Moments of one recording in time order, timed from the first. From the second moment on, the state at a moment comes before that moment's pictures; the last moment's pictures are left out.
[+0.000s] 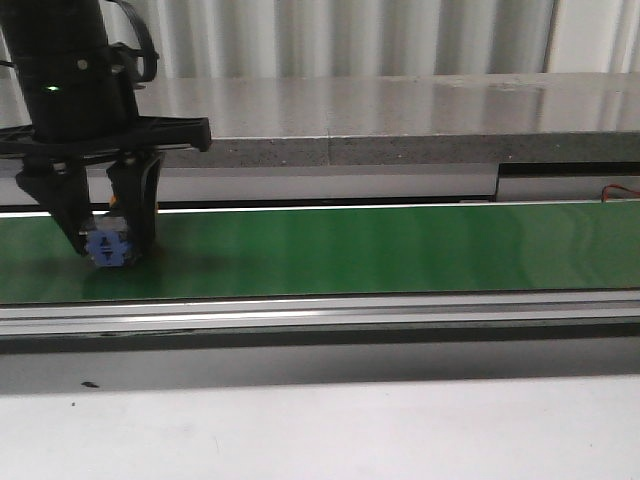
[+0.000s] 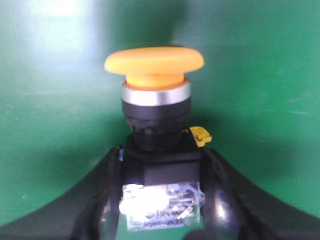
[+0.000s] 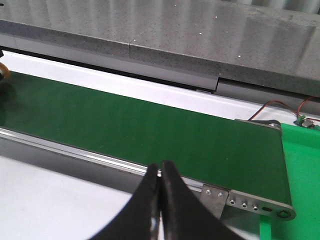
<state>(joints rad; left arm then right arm) -0.44 1.85 -1.43 0.04 1.11 -0.45 0.21 0.06 -0.38 0.13 0.61 -0.13</state>
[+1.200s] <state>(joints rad) 0.33 1.76 -1.47 0.09 1.23 0.28 0.21 0.06 -0.38 0.13 0.61 -0.13</state>
